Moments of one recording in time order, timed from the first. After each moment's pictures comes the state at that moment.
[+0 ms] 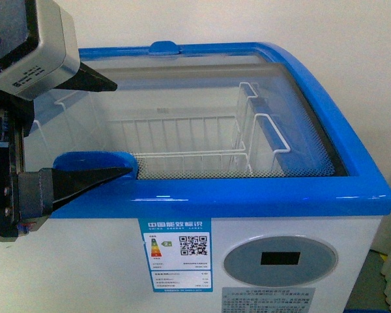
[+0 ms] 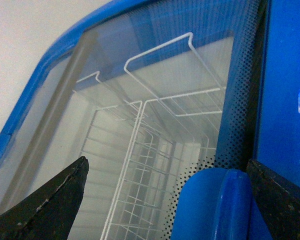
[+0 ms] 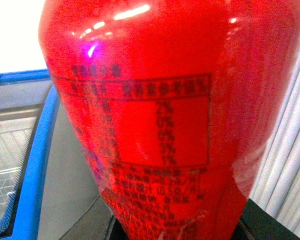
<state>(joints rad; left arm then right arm) -0.15 1.52 0.86 0.23 0.76 1.17 0.04 0.35 0.48 -0.09 0.37 0.04</state>
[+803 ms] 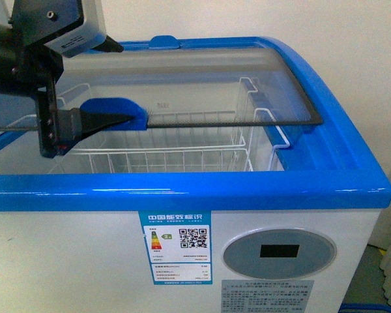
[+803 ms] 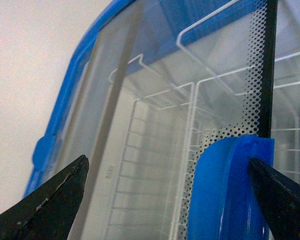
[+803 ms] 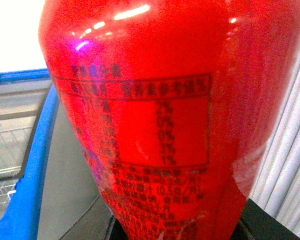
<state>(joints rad) -0.10 1.80 1.23 0.20 0.70 1.30 0.04 0.35 0.48 -0.09 0.37 0.04</state>
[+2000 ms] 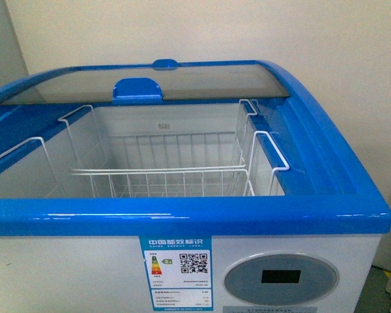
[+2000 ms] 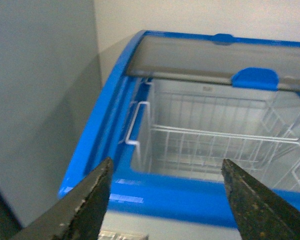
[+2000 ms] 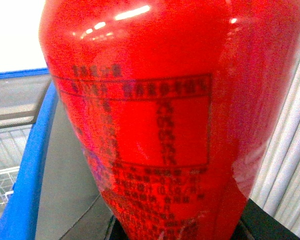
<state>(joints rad) 0.00 0.60 0.30 0.27 0.00 -0.03 0.03 0.36 0.49 -0.11 0.35 0.05</state>
